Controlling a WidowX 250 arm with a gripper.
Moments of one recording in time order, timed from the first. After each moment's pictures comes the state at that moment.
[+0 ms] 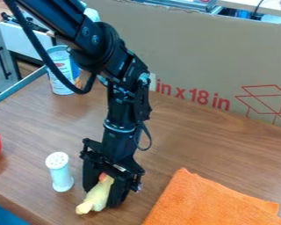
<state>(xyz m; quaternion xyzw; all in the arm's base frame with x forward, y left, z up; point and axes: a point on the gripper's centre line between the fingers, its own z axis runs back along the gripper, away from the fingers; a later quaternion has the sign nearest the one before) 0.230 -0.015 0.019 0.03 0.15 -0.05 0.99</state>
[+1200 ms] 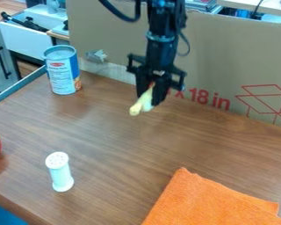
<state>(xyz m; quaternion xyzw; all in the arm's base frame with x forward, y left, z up) 0.378 -0.007 0.087 0.03 0.03 -0.02 1.00</state>
